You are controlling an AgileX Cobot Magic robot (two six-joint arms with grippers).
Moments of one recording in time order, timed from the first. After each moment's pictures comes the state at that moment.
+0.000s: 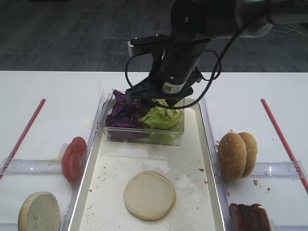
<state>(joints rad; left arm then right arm) 0.08 -0.02 -0.49 -0.03 1.18 -0.01 0.58 1.99 -1.55 0.15 0.80 -0.06</state>
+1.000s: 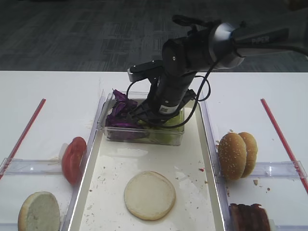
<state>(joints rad) 0.08 -0.02 -0.49 -0.03 1.18 -0.01 0.58 2.14 -1.55 0.10 0.66 -0.06</state>
